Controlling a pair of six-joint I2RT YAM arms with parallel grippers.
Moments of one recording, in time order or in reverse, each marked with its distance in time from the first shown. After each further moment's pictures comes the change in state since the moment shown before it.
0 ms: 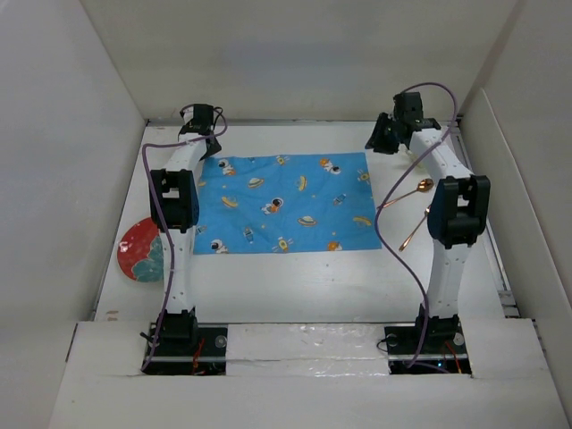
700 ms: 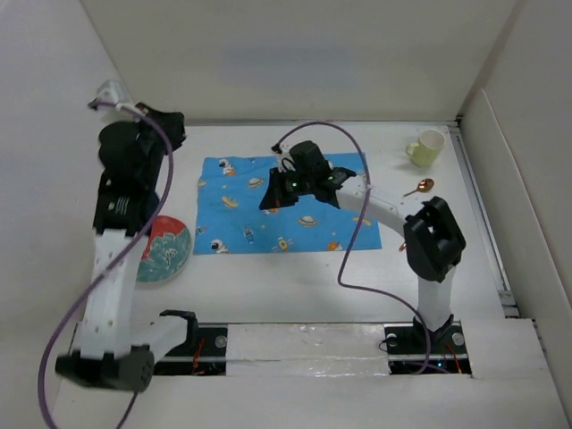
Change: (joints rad) left arm -0.068 -1.262 -0.726 0.257 0.200 -0.119; right arm 0.621 -0.303 -0.413 0.350 -0.296 0.098
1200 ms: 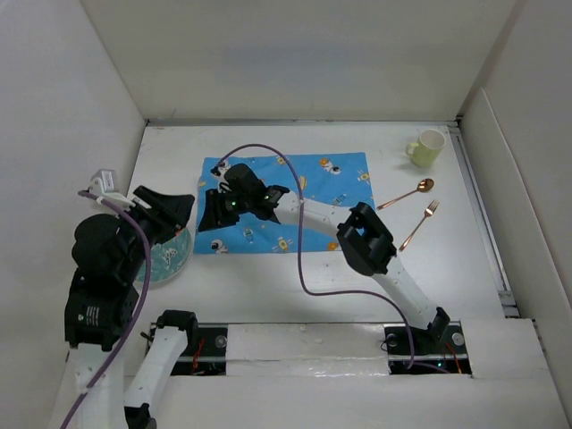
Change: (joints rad) left arm 0.010 -0.607 -0.220 -0.485 0.168 -0.130; right arm 0.251 0.511 0.505 0.080 -0.007 0.207
